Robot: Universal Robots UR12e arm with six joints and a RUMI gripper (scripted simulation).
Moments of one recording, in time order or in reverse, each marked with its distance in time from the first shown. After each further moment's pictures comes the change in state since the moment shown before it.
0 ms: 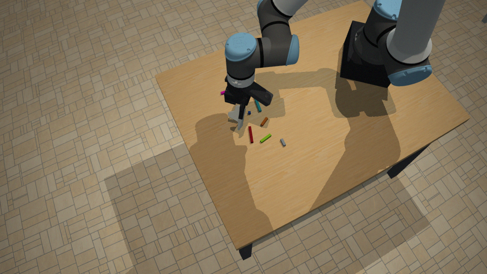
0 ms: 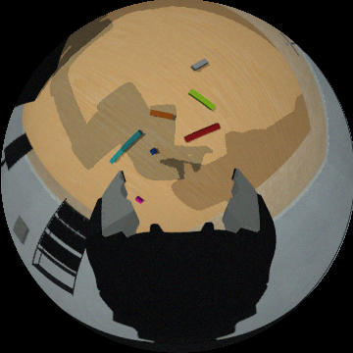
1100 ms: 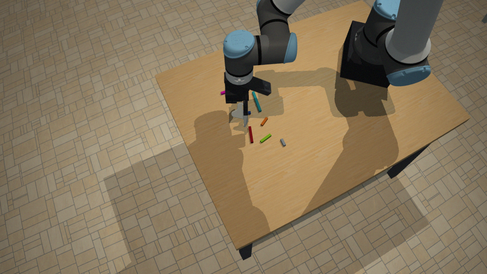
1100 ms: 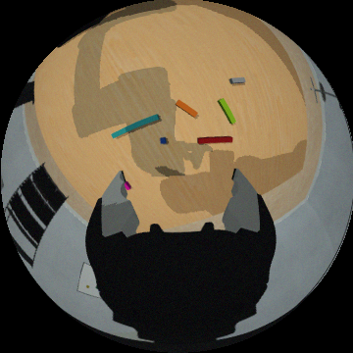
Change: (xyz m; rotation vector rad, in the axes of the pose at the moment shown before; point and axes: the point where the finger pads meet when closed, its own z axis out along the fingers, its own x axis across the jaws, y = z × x) arm -0.016 0.010 0.000 -0.002 -0.003 -0.347
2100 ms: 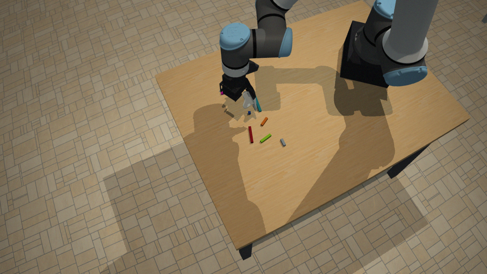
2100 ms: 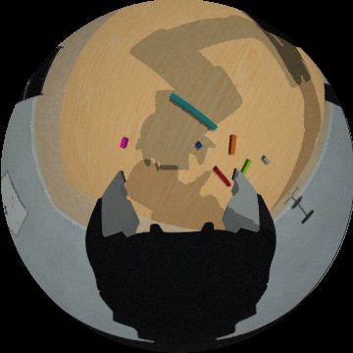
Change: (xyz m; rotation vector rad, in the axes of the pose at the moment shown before) arm -0.045 0.018 0.000 0.000 -0.003 -0.881
